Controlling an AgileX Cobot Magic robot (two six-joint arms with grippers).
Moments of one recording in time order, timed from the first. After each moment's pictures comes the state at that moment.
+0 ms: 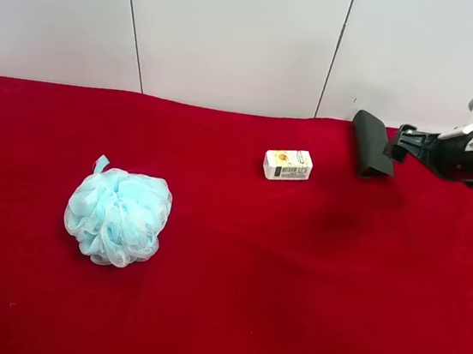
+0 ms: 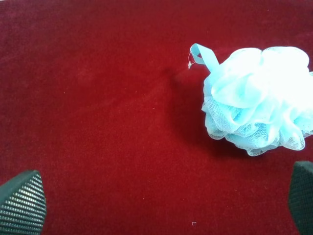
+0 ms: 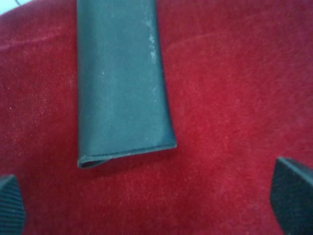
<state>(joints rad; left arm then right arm) 0.02 -0.01 -0.51 -0.14 1.07 0.17 -0.06 1.70 -0.74 -0.14 -0.18 0.30</state>
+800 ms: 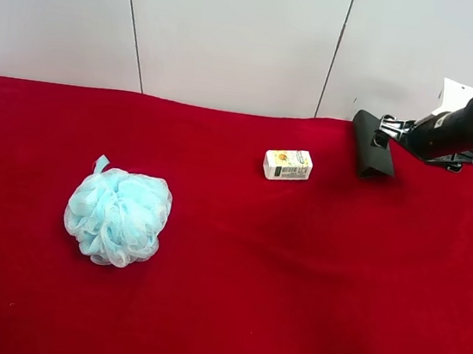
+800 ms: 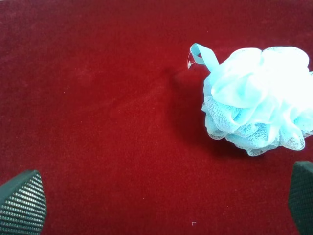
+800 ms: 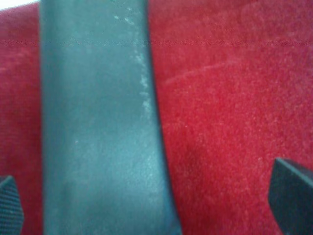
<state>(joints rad) 0.02 -0.01 -0.51 -0.14 1.07 0.17 -0.06 1.96 -1.09 -0.13 0.01 0.30</state>
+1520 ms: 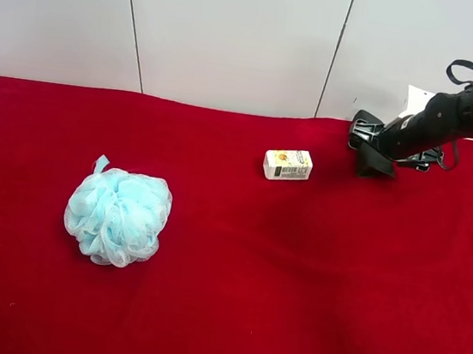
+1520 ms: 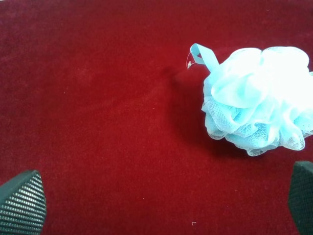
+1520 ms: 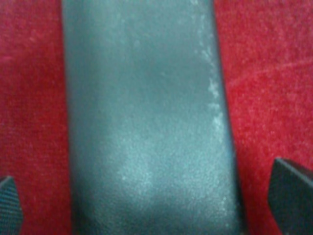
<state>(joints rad) 0.02 -0.01 -0.51 -0.14 1.07 0.17 0.00 2.13 -1.25 -0.10 0.07 0.30</state>
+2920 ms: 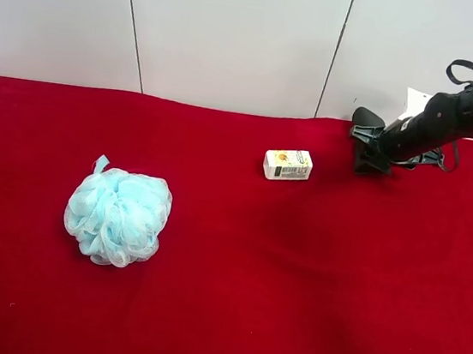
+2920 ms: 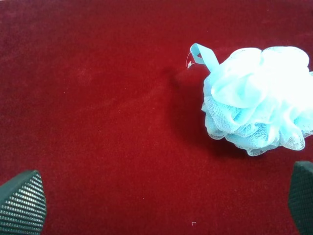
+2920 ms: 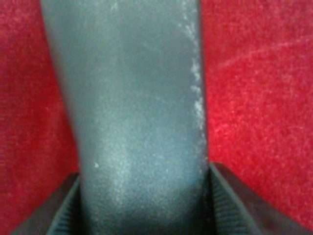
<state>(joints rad) 0.02 -0.01 -0.51 -0.14 1.07 0.17 0.00 2.12 -1.25 -0.10 0.11 0.29</state>
